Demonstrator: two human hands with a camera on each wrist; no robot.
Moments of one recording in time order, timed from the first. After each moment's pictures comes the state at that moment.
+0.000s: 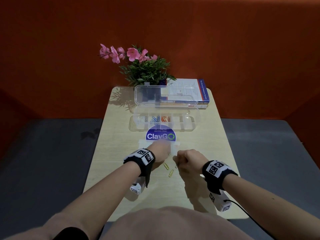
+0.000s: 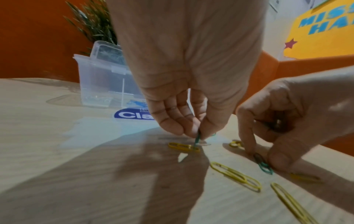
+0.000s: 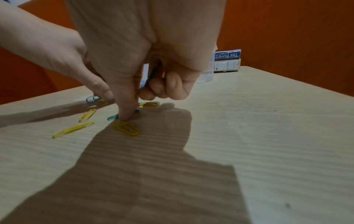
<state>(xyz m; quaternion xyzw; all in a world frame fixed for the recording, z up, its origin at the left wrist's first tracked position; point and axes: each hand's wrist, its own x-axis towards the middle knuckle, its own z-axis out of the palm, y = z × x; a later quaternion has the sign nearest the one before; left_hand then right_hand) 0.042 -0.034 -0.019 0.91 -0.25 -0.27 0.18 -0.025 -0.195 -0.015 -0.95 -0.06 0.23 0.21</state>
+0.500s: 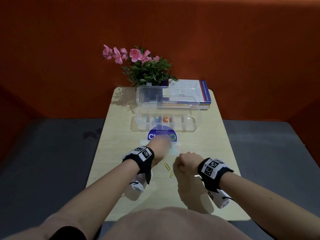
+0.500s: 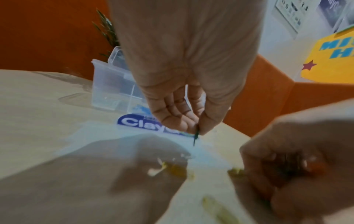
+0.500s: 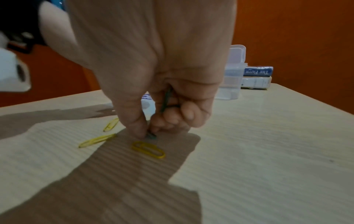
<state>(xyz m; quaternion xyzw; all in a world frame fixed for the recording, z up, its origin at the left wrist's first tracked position) 0.050 -0.030 -0.016 0.91 -0.20 -0.24 0.27 -0.020 -0.175 -0.006 -0.95 -0.07 0.32 0.05</state>
